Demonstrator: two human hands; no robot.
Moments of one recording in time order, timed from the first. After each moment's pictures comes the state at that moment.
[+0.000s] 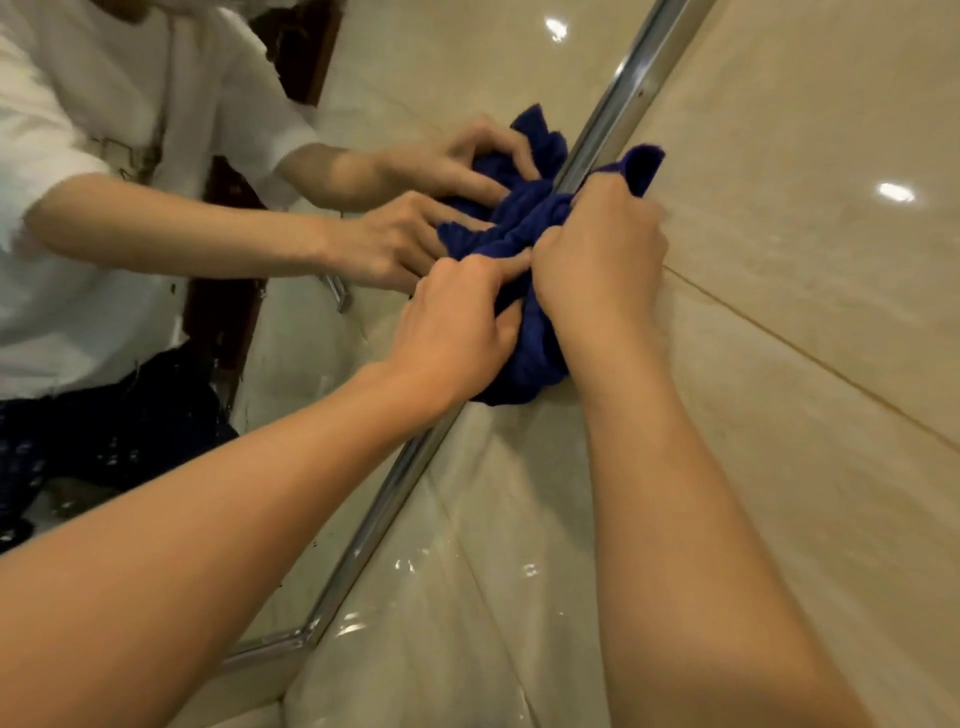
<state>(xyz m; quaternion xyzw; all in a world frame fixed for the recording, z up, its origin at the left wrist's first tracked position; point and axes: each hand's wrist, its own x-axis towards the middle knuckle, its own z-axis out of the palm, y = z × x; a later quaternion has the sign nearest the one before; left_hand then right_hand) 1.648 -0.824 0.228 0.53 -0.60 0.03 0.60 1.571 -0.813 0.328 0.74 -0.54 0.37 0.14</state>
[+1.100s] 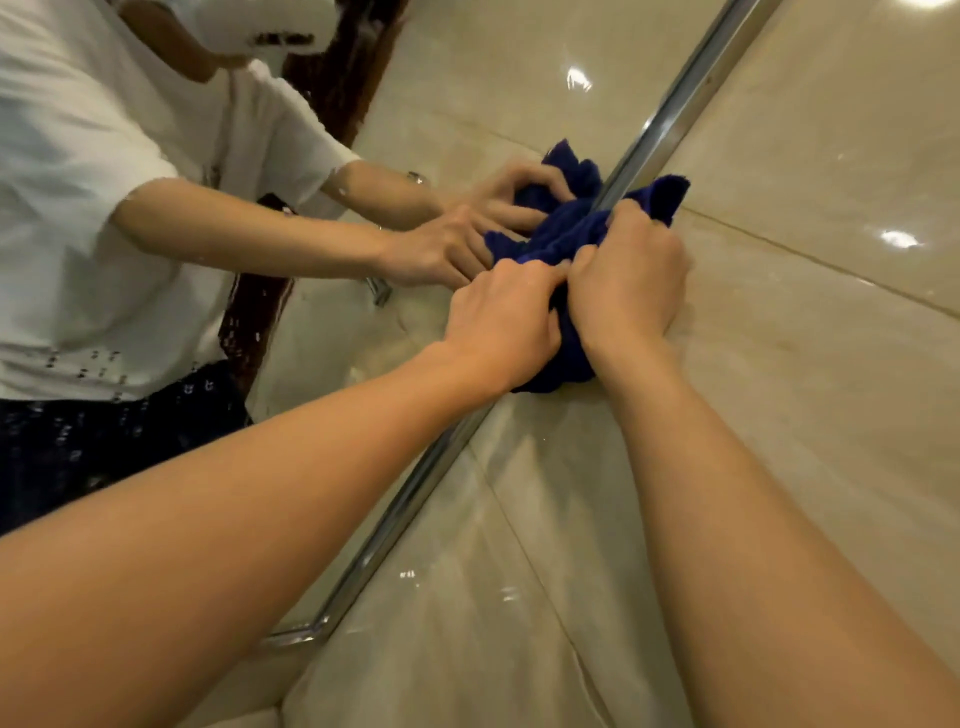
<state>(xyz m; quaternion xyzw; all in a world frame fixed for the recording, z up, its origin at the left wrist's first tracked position) 1.641 -0.808 0.195 0.60 -0.58 0.10 0.54 1.571 -0.838 0.266 0.72 -0.50 0.42 0.24</state>
